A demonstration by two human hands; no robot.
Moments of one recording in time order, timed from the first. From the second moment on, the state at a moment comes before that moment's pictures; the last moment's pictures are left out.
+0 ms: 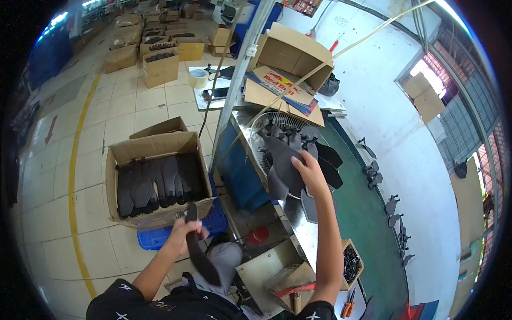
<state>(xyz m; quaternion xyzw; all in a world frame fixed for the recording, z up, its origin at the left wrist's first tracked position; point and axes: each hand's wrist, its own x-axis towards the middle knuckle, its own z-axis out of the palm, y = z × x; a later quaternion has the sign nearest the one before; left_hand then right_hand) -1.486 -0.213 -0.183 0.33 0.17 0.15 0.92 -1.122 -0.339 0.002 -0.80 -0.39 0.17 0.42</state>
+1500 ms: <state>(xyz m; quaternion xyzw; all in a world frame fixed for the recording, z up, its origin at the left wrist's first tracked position) -1.434 -0.338 -0.054 0.45 -0.29 -0.15 0.83 -1.558 -0.578 -0.029 -0.65 -0.13 -0.02 0.75</state>
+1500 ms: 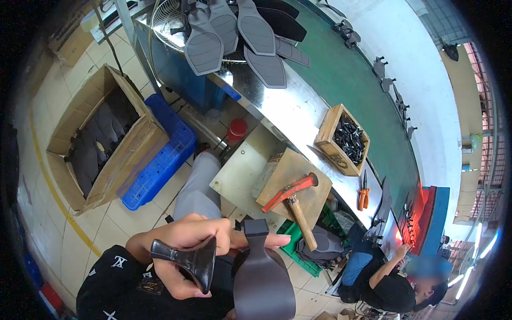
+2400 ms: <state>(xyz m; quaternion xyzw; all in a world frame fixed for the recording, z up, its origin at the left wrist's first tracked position) -1.521 -0.218 -0.104 0.50 0.19 0.14 0.83 -1.041 -0.363 -0.033 -0.98 -0.11 0.03 0.19</state>
